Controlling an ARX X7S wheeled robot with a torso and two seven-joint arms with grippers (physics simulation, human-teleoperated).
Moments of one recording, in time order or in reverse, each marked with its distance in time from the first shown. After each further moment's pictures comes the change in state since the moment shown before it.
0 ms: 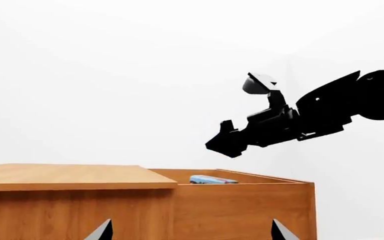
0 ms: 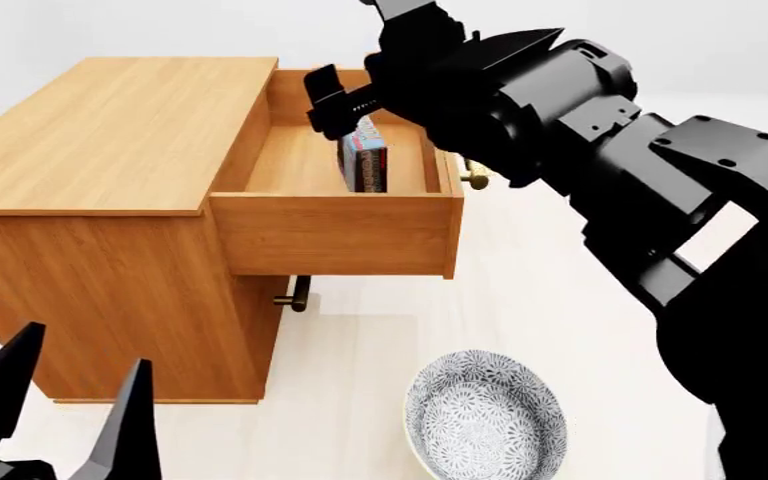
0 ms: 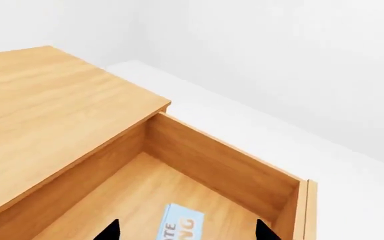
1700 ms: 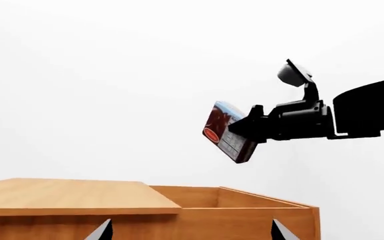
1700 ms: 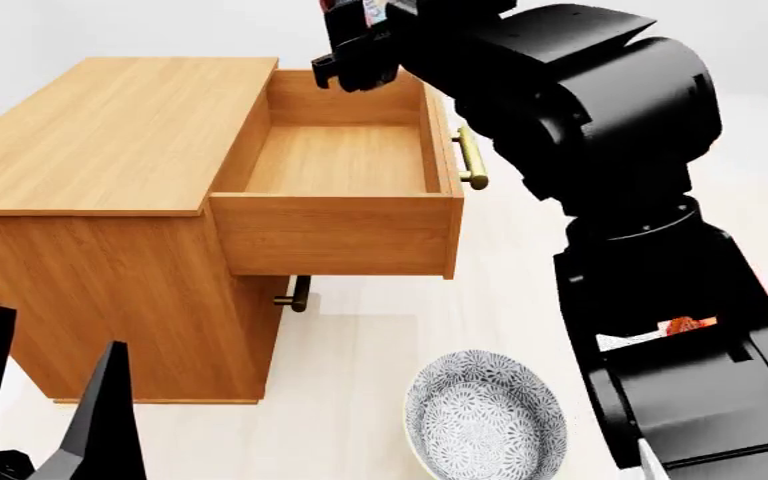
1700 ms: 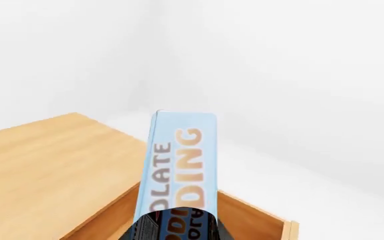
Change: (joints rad) left arm -0.158 -0.123 0.203 0.019 0.063 0.103 -0.209; right arm -0.298 -0.039 1.105 -0.554 -0.997 0.566 -0.171
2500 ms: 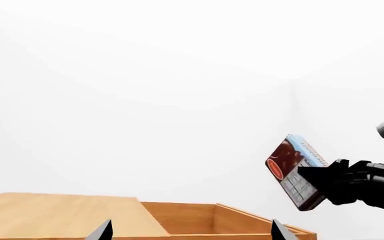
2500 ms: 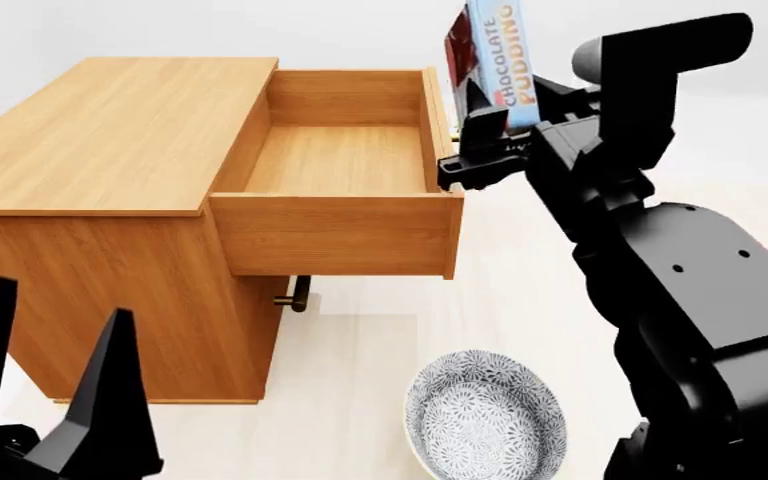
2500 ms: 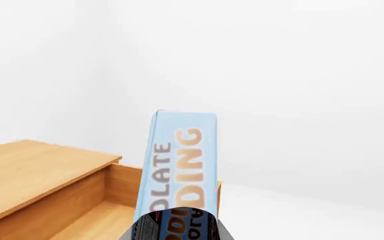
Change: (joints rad) left arm -0.564 -0.083 0.564 0.066 0.091 0.004 -0.282; right arm -0.563 0.120 0.339 -0.820 -0.131 0.135 -0.004
